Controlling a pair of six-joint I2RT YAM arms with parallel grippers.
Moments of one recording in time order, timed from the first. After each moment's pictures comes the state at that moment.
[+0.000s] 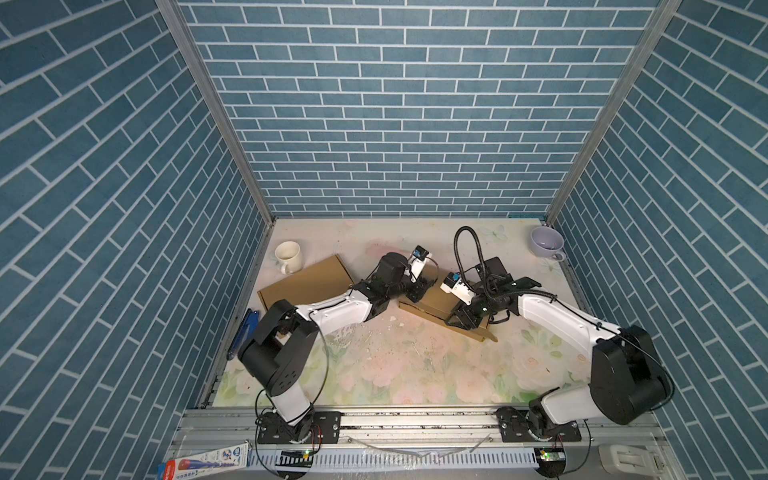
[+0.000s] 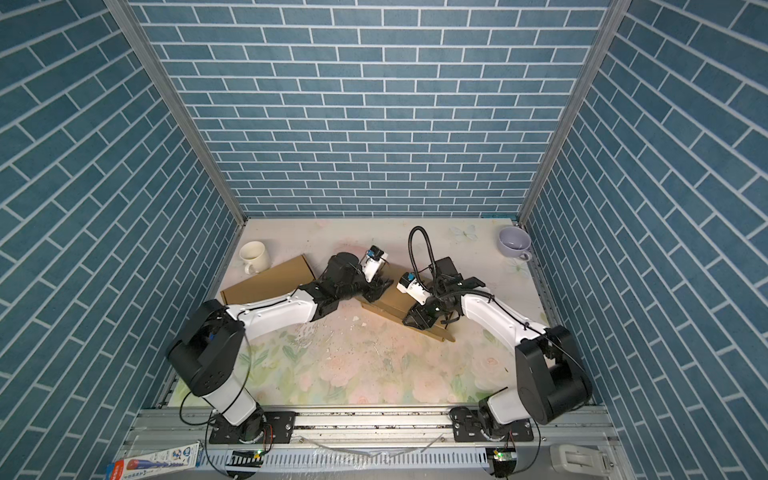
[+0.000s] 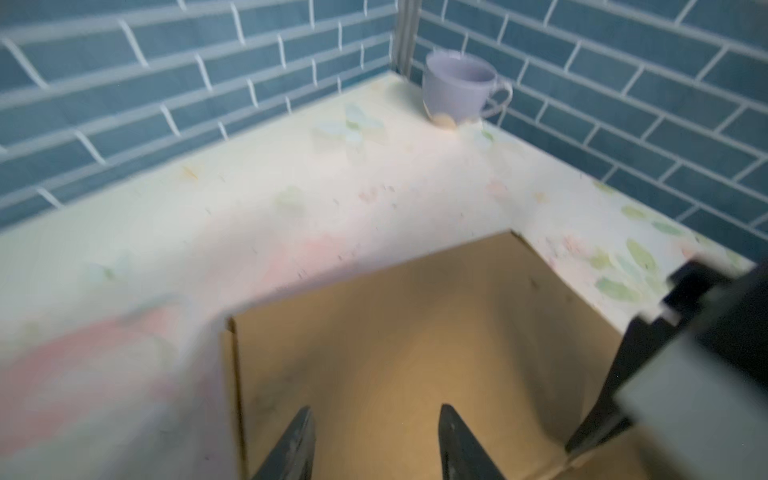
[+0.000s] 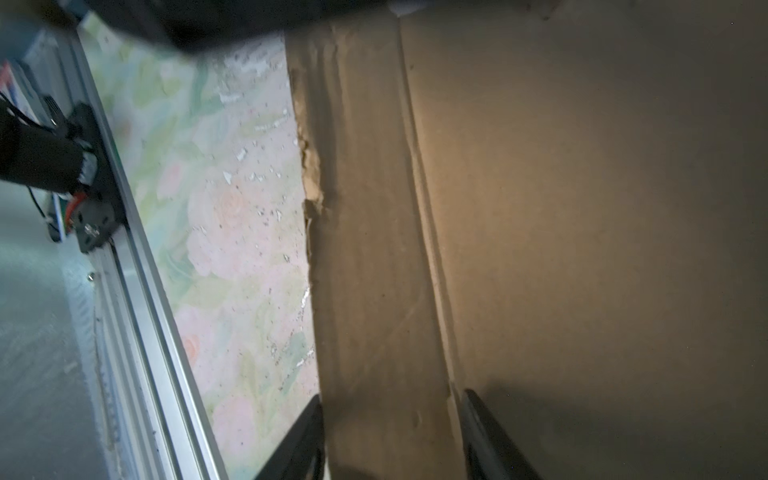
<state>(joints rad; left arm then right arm) -0.69 1.74 1.02 0.16 0.25 -0.04 0.45 1.42 0.92 -0.61 -0.60 -0.31</state>
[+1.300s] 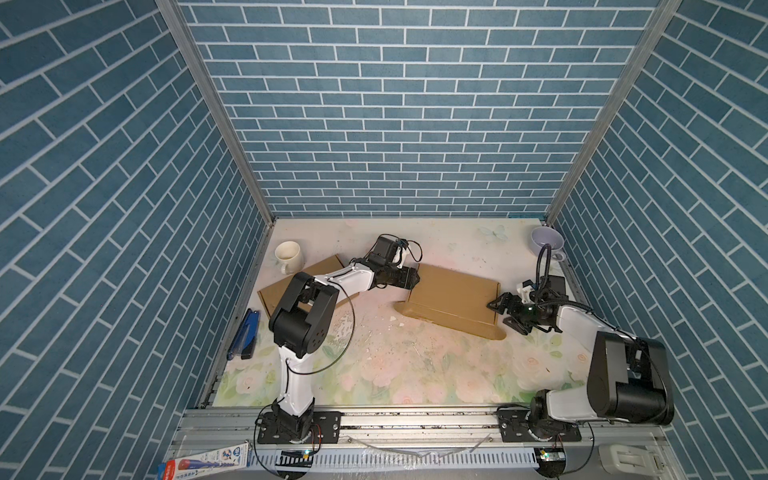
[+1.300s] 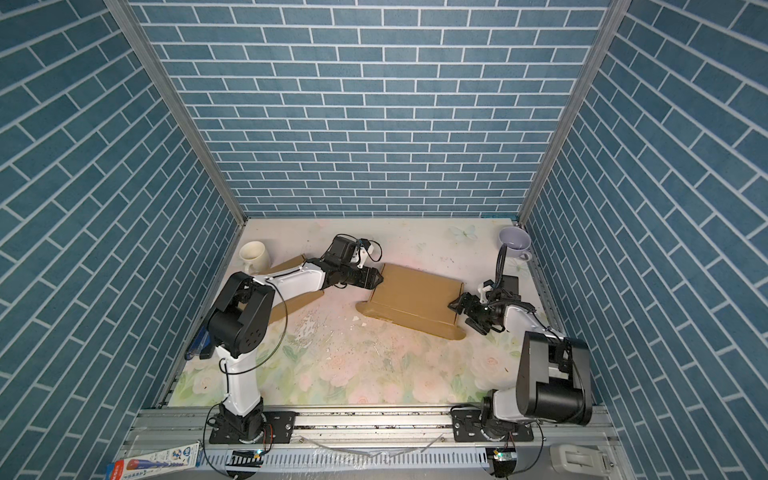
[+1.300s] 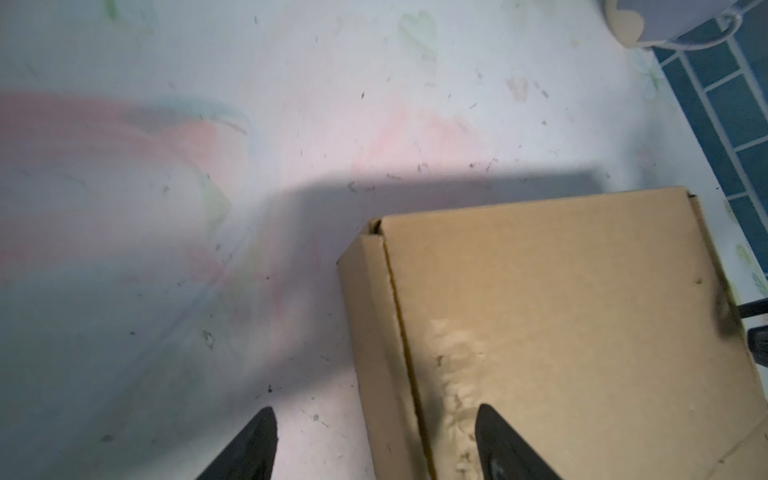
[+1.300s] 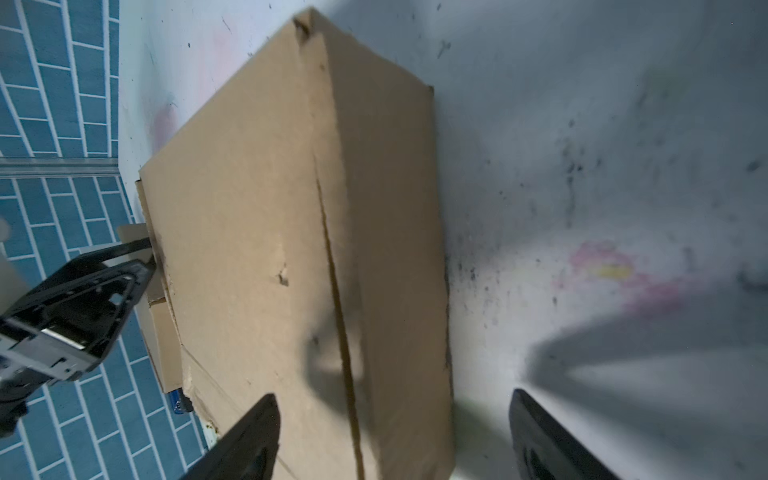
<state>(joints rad) -0.50 2.01 1.31 -0.19 0.34 -0.24 -0.10 1.43 0.64 -0.35 -0.66 0.47</state>
